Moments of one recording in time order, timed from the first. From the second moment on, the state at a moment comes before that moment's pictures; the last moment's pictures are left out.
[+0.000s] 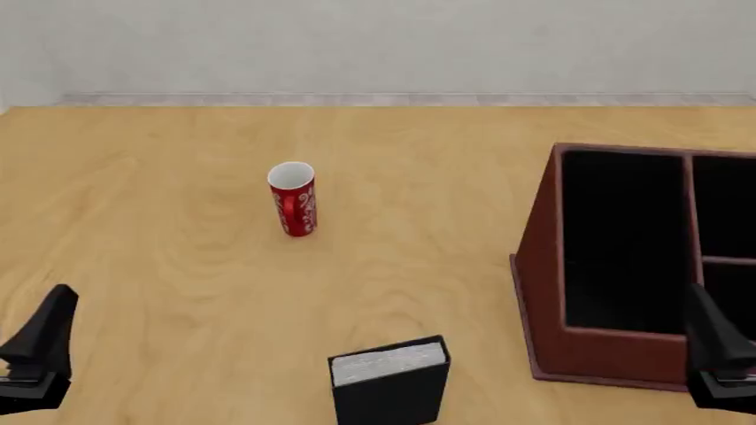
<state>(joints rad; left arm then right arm) 0.00 0.00 0.00 0.00 0.00 0.00 0.00 0.00 0.00 0.00</state>
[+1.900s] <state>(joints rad) 0.00 0.00 0.00 0.00 0.00 0.55 0.47 -0.70 0.44 -0.20</state>
